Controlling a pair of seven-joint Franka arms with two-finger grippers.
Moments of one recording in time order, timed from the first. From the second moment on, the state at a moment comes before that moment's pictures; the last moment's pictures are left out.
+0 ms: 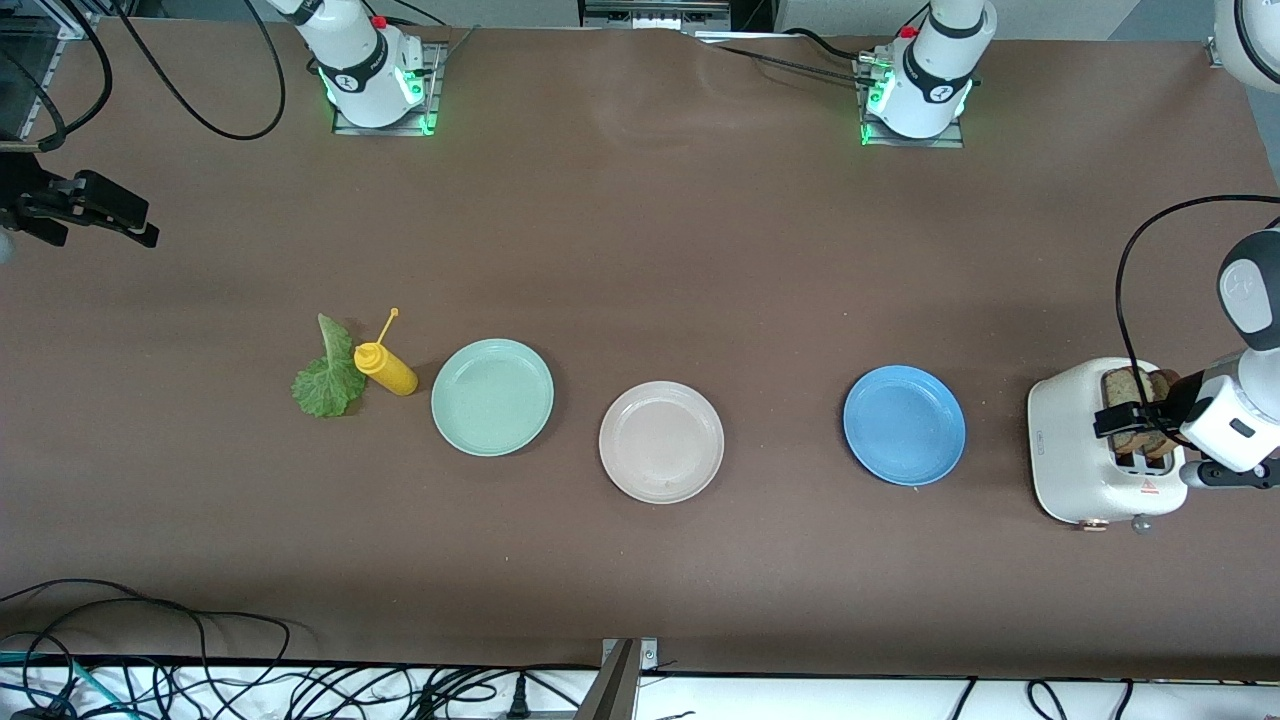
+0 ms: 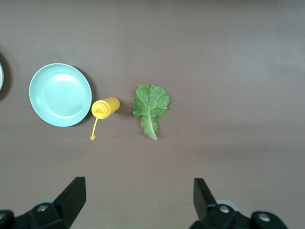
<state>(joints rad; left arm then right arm) 0.23 0.50 -0.07 -1.50 0.09 1.99 0.08 0.03 0.06 -0.04 -1.48 0.01 1.50 0.00</state>
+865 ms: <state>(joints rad) 0.28 0.51 -0.07 -1.53 0.09 1.99 0.34 0.03 0.06 -0.04 -1.48 0.01 1.50 0.00</state>
